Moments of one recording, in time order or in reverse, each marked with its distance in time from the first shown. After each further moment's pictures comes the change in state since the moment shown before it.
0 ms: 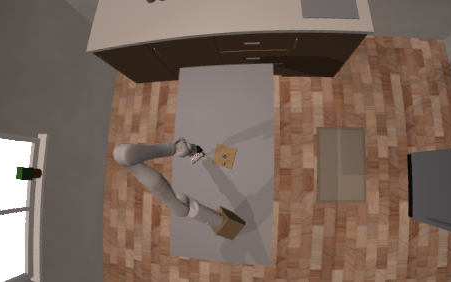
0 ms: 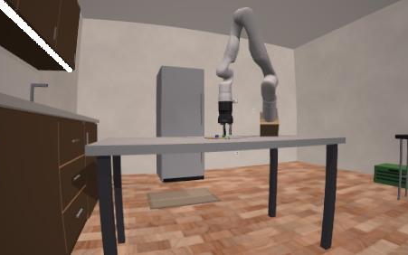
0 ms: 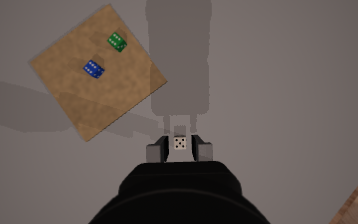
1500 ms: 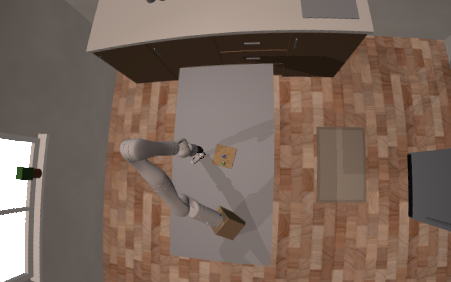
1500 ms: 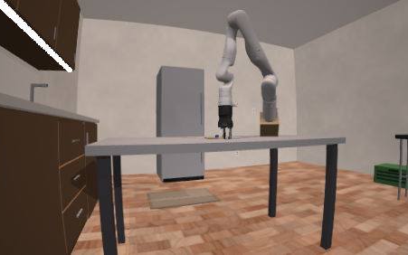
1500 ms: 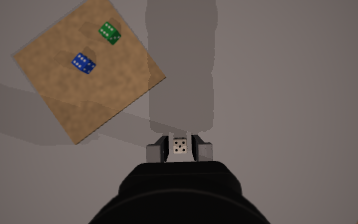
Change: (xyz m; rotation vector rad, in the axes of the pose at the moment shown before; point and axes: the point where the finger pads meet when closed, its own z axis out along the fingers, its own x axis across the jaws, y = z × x) arm 0.000 0.000 0.022 0.000 -0.001 0.000
